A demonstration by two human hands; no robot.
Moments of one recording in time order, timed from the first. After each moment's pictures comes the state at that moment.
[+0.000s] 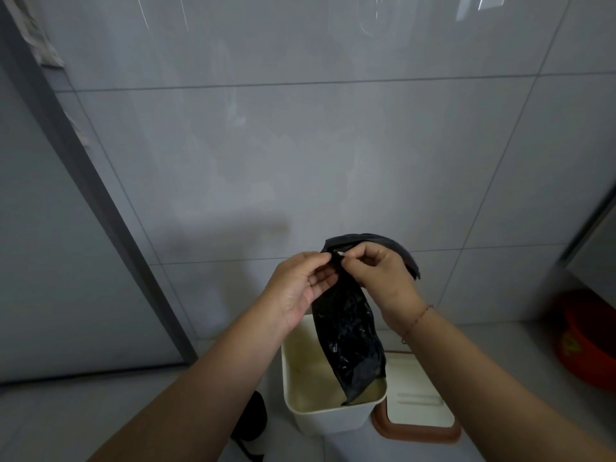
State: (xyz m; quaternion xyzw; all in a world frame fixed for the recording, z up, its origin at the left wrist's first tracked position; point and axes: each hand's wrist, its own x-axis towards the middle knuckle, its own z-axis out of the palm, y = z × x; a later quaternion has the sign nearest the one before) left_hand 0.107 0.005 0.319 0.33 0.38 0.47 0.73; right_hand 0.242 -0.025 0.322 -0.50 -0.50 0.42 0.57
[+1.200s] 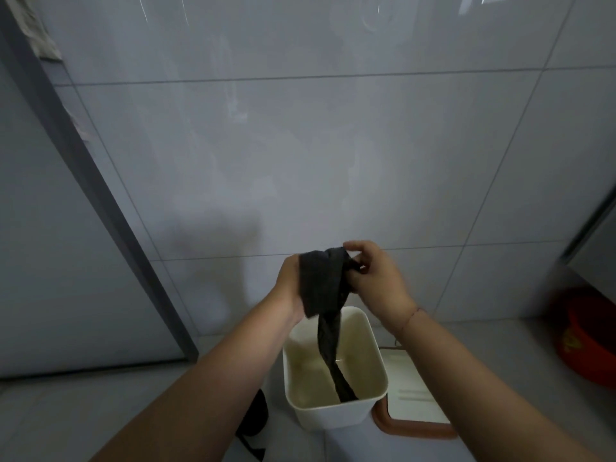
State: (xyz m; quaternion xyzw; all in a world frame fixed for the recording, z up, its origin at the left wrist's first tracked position) left_hand 0.113 -0.001 0.325 0.40 0.53 0.42 0.62; right_hand 0.236 -0.024 0.314 -0.61 -0.54 0.34 0.47
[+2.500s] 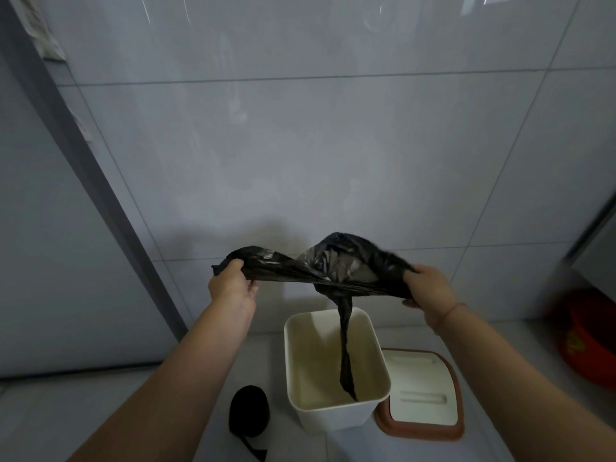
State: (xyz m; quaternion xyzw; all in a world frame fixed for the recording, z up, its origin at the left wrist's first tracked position) left_hand 0.036 0.046 0.291 0.08 0.54 0.63 0.56; right_hand 0.304 -0.010 0.285 -0.72 -0.36 0.37 0.46
